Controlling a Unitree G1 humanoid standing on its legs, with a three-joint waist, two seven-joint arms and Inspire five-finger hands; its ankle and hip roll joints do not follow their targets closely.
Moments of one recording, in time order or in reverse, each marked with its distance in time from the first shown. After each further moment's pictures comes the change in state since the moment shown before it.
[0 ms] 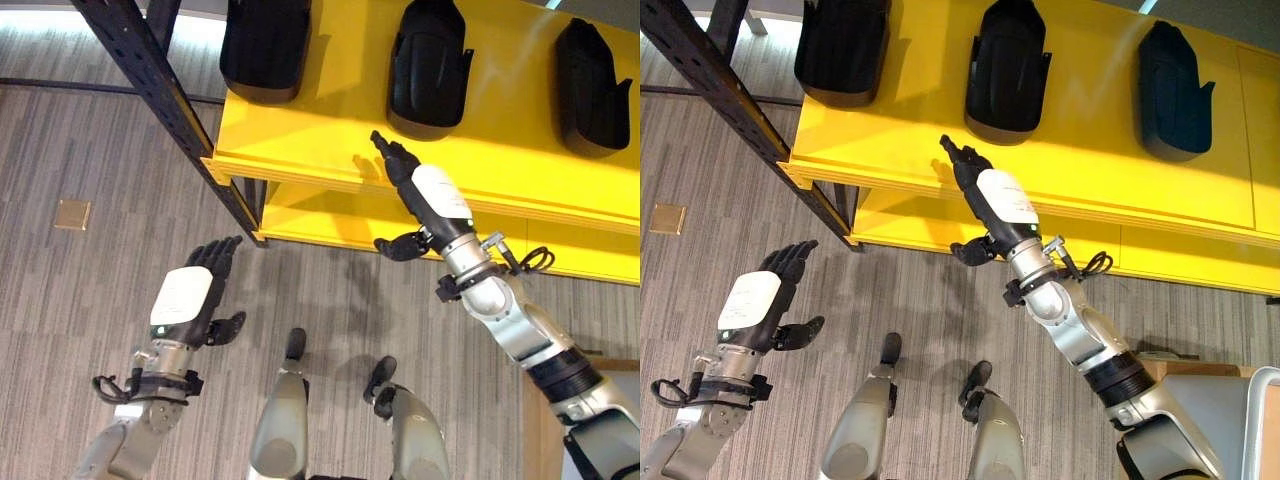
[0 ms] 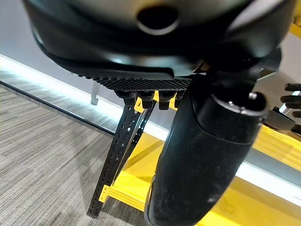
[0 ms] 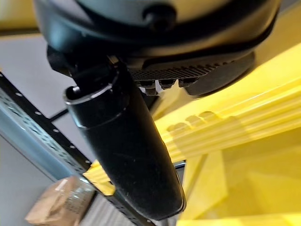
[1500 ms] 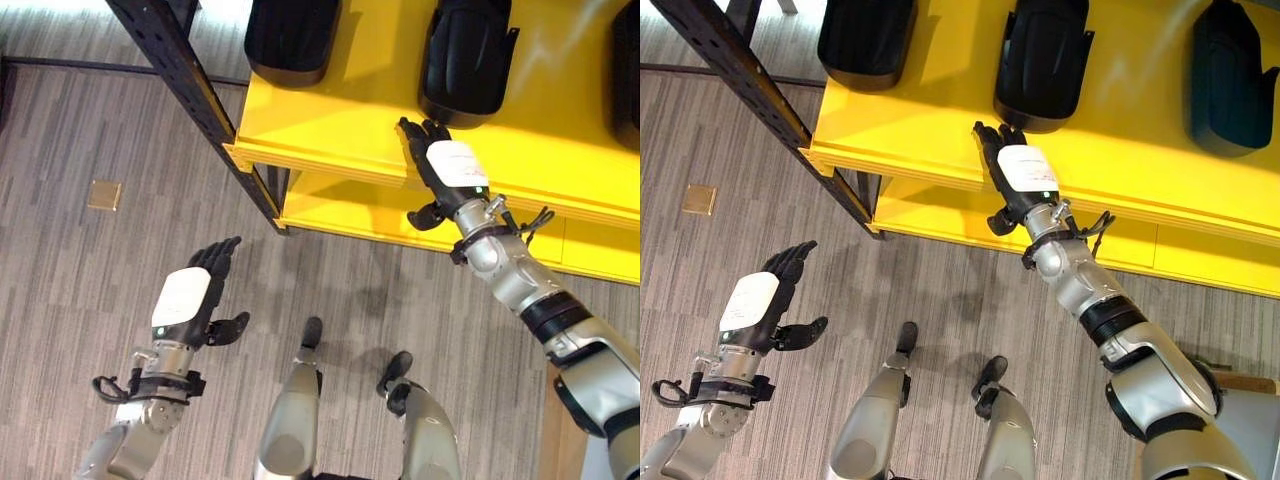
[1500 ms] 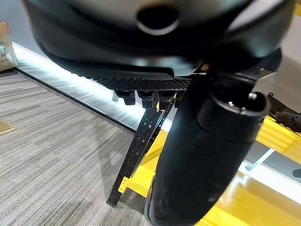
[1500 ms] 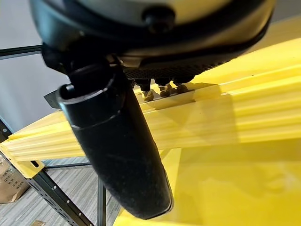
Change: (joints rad) left arm -0.003 0.000 -0.012 0.009 -0.076 -0.003 -0.005; right arm -0.333 0.009 0.158 0.498 -0.096 0.040 -0.103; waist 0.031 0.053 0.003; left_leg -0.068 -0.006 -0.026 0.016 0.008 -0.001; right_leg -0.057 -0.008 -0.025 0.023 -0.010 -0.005
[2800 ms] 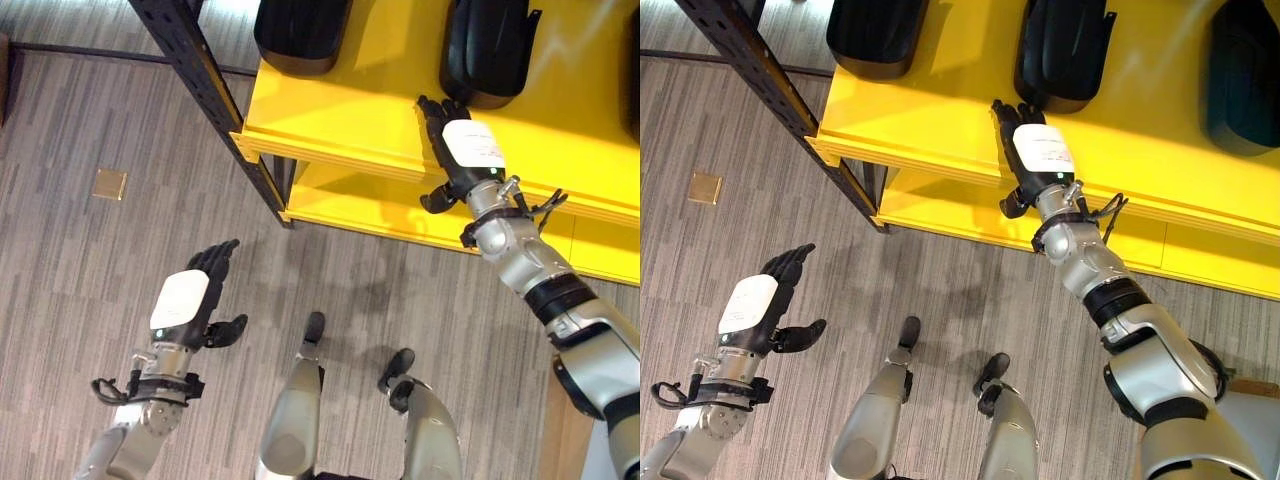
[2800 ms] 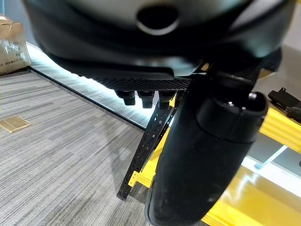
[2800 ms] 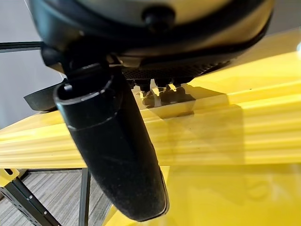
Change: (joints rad) left arm 0.009 0.000 0.001 0.008 -0.003 0.004 0.000; right arm -0.099 -0.001 0.007 0.129 0.001 0.014 -0.014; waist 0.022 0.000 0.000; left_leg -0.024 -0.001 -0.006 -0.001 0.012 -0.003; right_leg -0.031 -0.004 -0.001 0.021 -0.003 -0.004
